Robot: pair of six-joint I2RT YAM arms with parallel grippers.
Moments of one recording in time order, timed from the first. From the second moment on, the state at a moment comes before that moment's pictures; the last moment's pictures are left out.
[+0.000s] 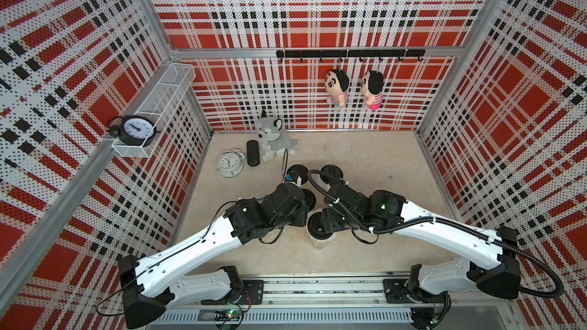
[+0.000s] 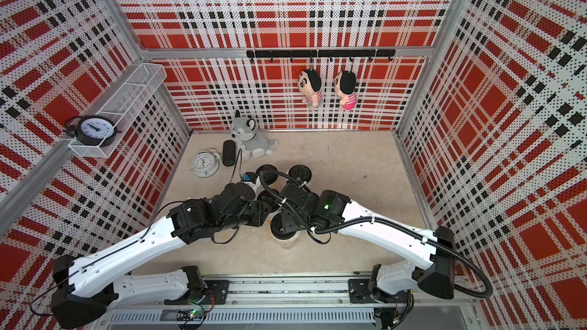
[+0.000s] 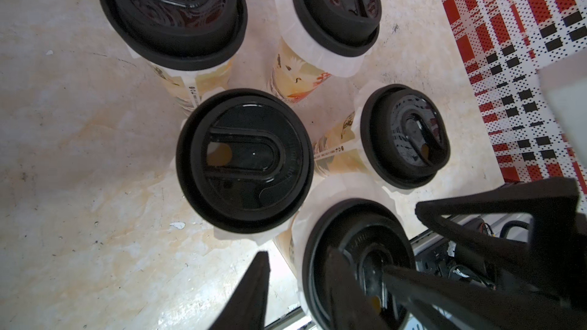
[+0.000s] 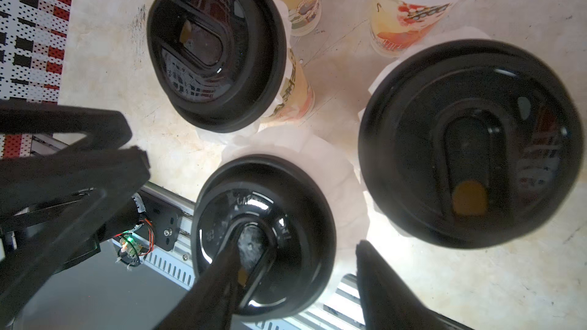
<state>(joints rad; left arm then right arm) -0.98 1.10 1.10 -0.83 -0.18 -0.74 1.12 1.36 1.32 -1.01 0.16 0.84</state>
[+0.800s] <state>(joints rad) -1.05 1.10 1.10 -0.83 -0.17 -0.75 1.12 1.36 1.24 -0.95 0.13 0.86</state>
